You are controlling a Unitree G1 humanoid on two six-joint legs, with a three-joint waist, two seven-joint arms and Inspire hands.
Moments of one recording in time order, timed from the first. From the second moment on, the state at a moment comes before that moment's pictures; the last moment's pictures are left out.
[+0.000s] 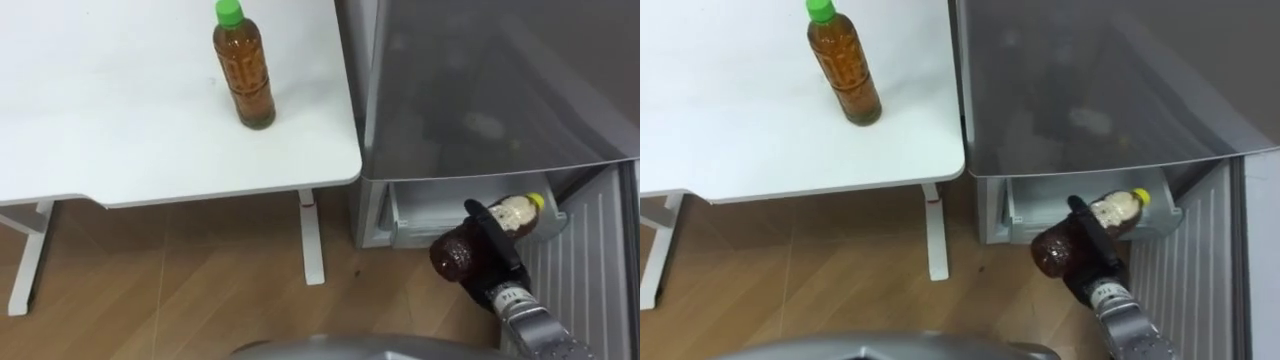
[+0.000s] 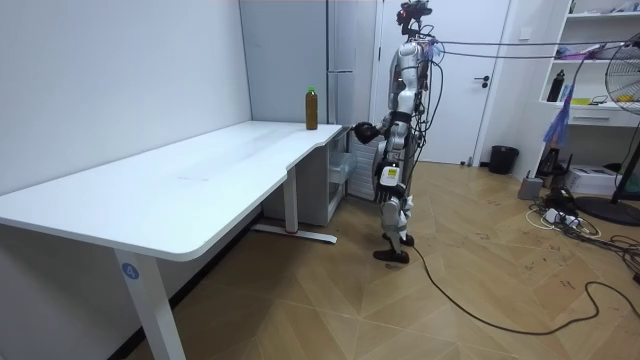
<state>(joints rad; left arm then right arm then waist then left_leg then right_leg) 0.26 0.22 -0.04 1.19 -0.64 0.08 -0.07 0.22 -0.26 -0.02 0.65 1.41 0.14 0.09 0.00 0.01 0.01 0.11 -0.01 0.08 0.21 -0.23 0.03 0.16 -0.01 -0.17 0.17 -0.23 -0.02</state>
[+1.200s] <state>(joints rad) 0.18 0.26 -0.09 1.16 -0.36 0.18 -0.14 -0.31 -0.31 -0.18 1.13 1.57 0.06 -0.08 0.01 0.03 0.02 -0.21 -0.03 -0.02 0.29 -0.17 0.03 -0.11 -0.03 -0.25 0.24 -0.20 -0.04</state>
